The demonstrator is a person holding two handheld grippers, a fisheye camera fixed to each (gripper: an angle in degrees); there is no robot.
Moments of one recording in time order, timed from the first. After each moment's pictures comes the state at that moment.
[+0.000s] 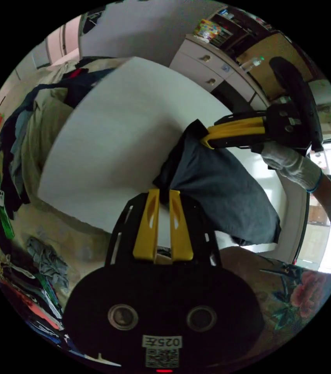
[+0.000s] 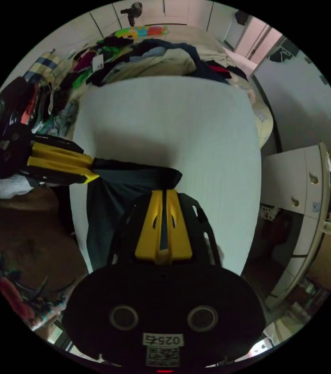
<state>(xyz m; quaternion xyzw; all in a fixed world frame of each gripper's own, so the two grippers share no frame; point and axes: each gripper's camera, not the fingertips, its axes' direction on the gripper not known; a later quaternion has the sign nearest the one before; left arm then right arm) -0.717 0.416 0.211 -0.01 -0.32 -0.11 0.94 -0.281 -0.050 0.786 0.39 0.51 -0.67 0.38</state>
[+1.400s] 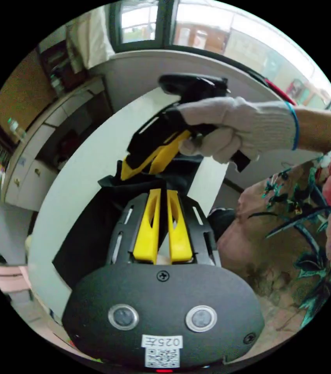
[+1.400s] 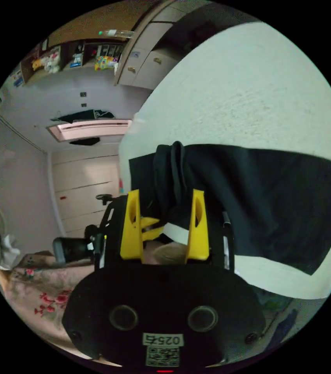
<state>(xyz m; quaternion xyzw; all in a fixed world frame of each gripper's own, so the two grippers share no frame) -0.618 0.713 0.694 -0.23 -0.26 0.51 0.79 0.239 0.086 0.377 0.41 -0.22 -0.49 0.74</state>
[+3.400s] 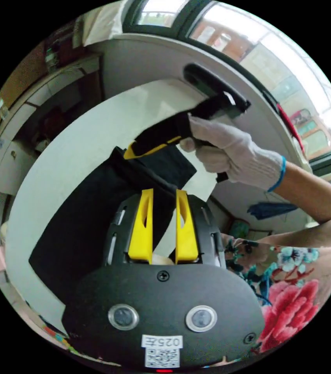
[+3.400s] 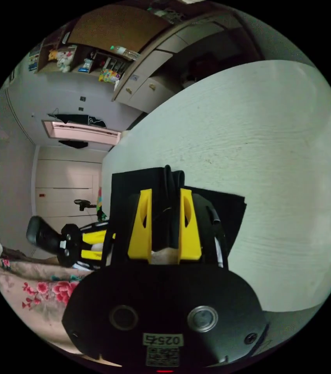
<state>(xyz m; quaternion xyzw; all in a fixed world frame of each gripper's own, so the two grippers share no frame) -0.789 0.702 0.880 -0.28 -0.24 0.41 0.84 0.305 0.369 0.357 0.50 -0.18 -0.47 0.70</state>
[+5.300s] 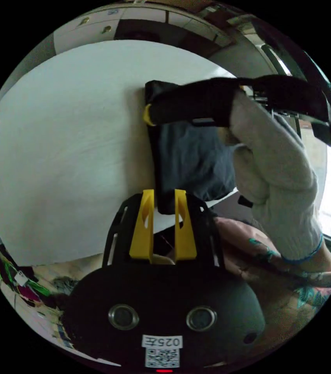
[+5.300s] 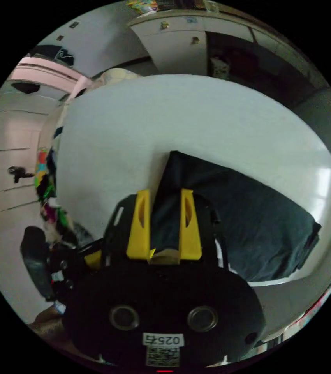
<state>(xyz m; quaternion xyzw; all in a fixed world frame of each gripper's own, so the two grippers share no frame) -0.774 0.420 0.524 -0.29 -0.24 0.07 0.93 -0.182 0.238 0.563 0.55 0.12 -0.36 0.75</state>
